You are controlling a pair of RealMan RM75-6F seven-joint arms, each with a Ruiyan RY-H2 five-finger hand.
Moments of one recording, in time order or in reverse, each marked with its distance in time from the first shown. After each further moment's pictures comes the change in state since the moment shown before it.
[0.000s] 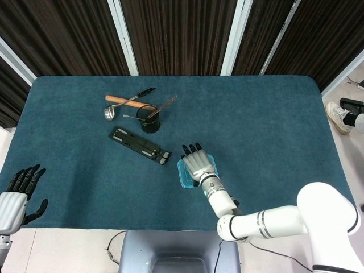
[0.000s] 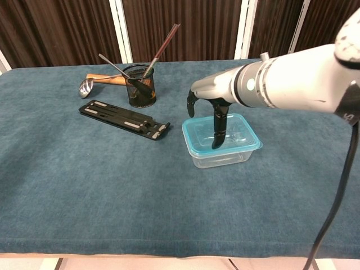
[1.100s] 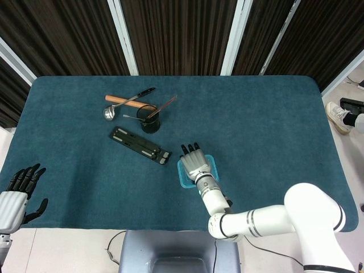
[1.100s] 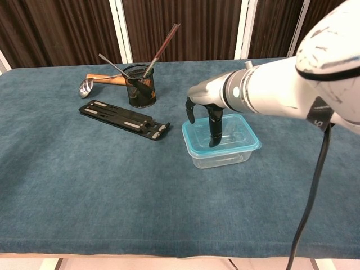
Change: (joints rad) left arm -0.004 -0.001 -0.003 0.001 -0.006 -0.007 0.002; right arm 0.039 -0.064 0.013 0.076 0.084 0.010 -0.078
